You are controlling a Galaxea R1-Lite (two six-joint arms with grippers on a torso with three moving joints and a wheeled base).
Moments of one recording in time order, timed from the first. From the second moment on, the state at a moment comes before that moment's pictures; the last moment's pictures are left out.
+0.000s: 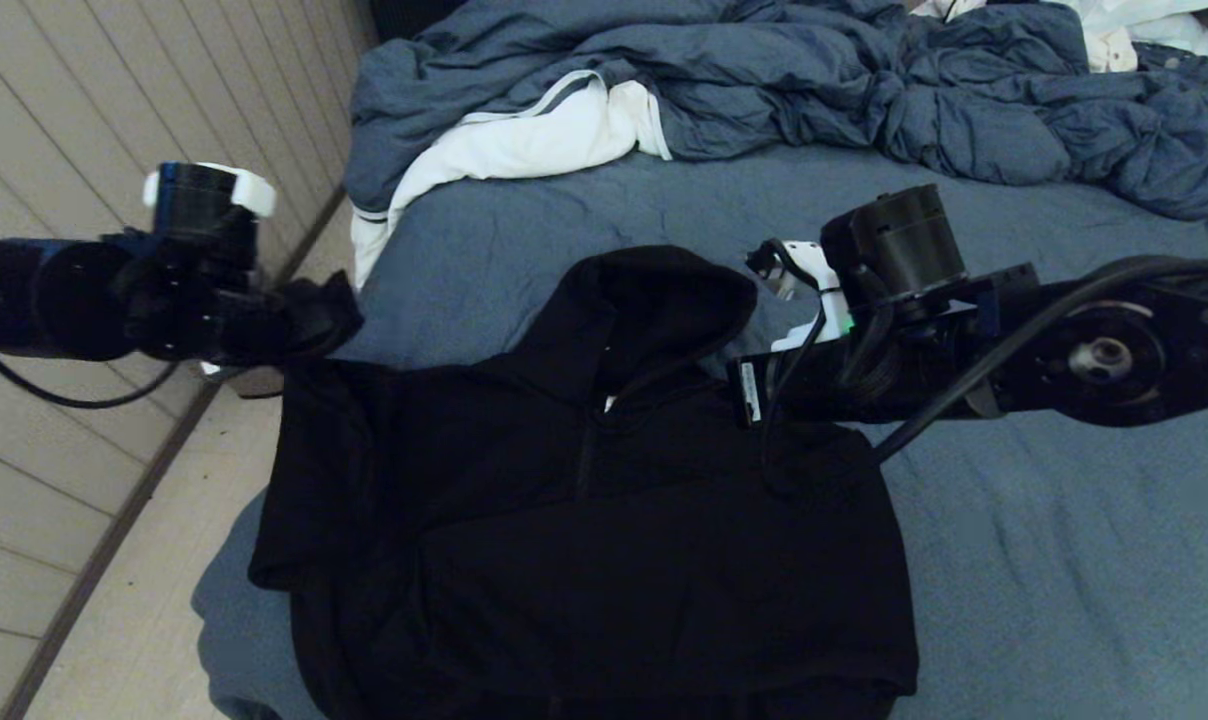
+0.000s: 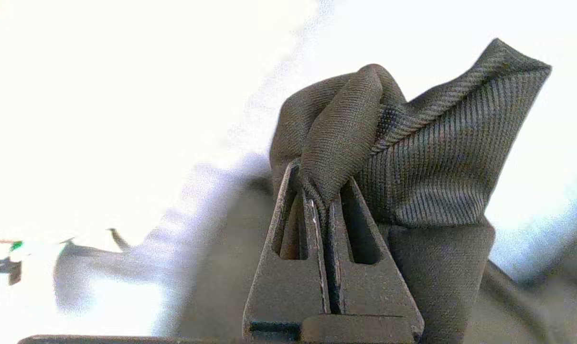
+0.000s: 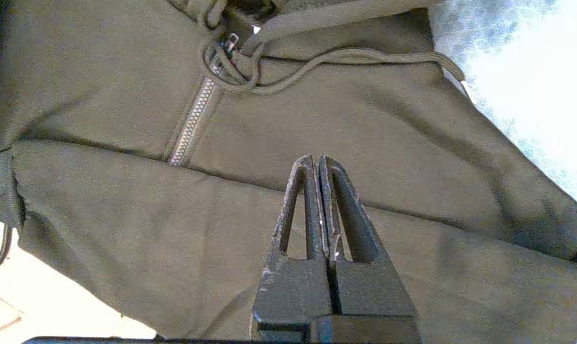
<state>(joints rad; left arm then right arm) -0.17 1.82 -1.39 0.07 0.33 -0.54 0.52 1.76 -1.35 0.15 -0.03 0.16</state>
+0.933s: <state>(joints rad) 0.17 1.71 -1.30 0.06 0.15 -0.52 0.52 1.75 -1.35 0.15 -0.03 0.16</state>
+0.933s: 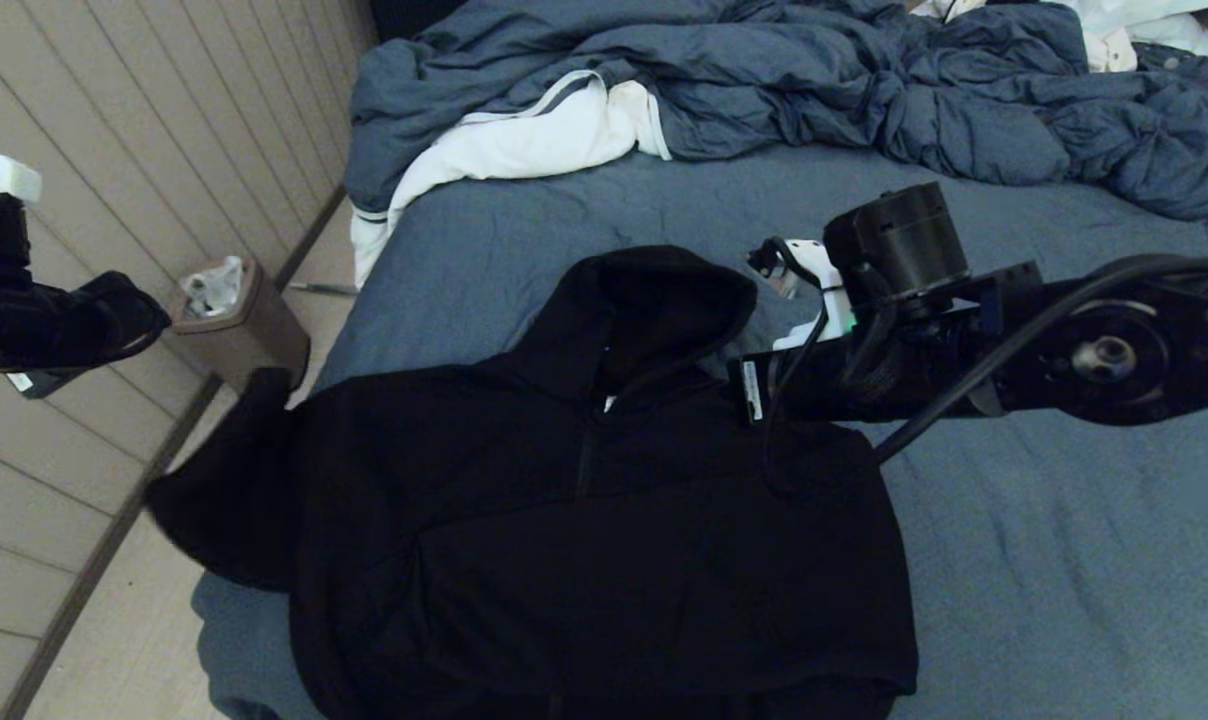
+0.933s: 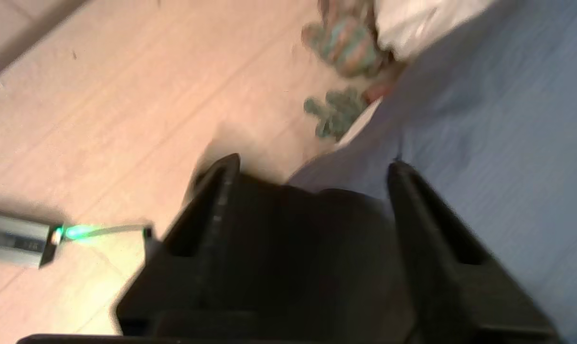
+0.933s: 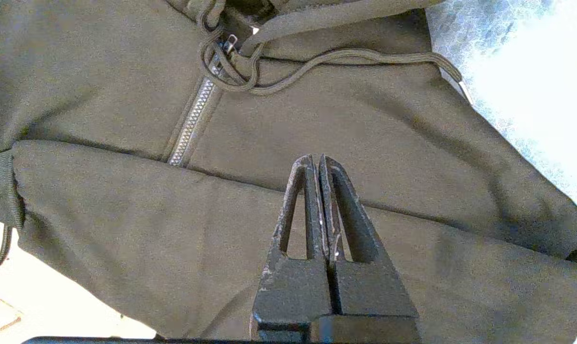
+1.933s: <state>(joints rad) -0.44 1.73 -1.14 0.06 0.22 -0.59 0.55 1.74 -1.33 0.15 -0.03 0.16</state>
